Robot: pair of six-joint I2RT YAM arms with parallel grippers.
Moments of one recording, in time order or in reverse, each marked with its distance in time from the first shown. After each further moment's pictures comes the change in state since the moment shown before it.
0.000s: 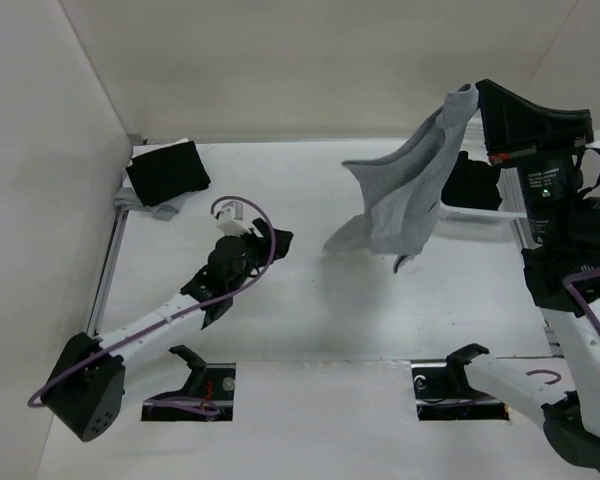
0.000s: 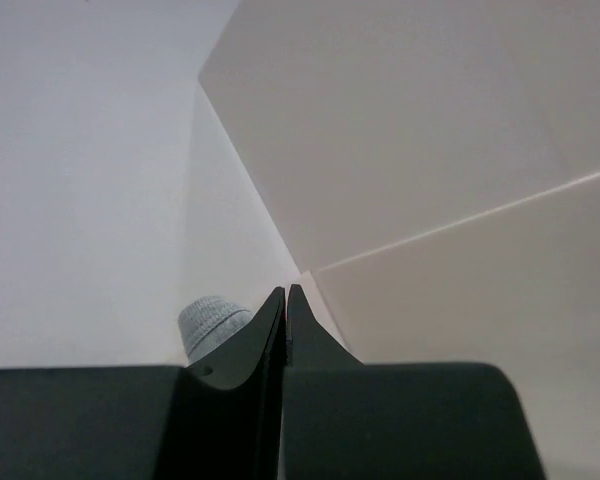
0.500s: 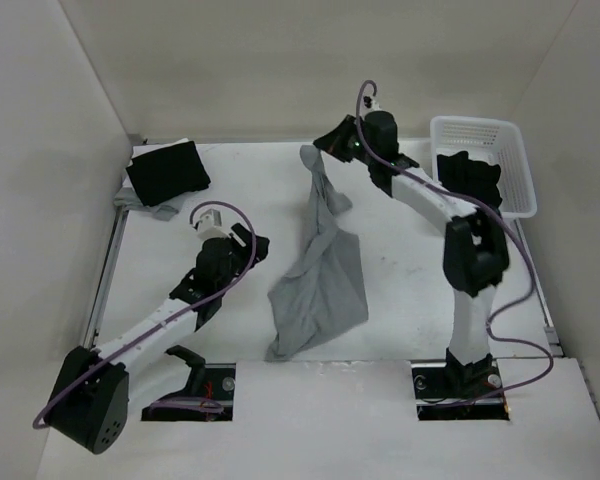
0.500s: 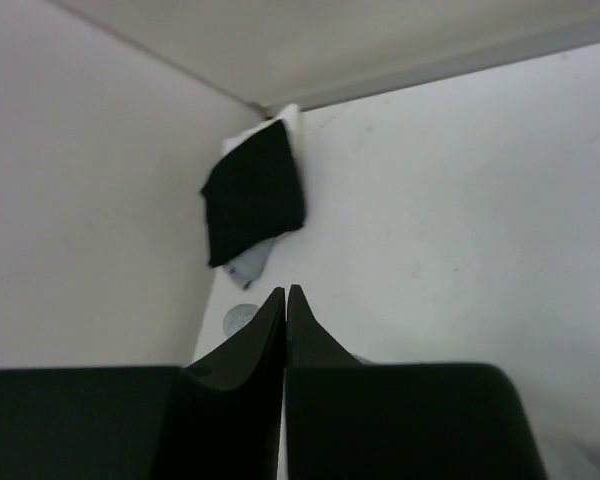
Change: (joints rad) left arm 0.191 -0.117 -0.075 -0.136 -0.003 -0.048; right arm 0.012 0.900 0.001 0.012 -0.220 0.158
